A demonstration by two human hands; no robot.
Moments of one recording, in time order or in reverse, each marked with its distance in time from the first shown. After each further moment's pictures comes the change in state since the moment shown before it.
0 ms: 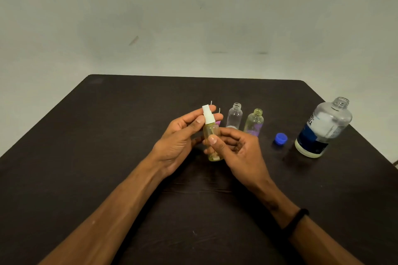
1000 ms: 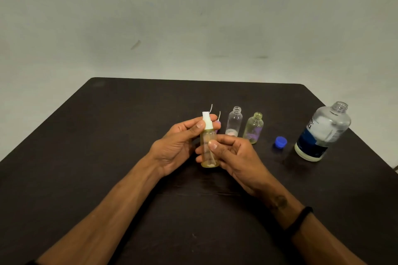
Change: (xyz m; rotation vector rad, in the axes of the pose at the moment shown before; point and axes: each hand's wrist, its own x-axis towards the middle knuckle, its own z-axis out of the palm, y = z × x) left_hand 0.004 0.002 -0.008 -0.125 -0.046 -0.122; right_hand 0.004 -0.002 -0.004 0.368 -0.244 0.238
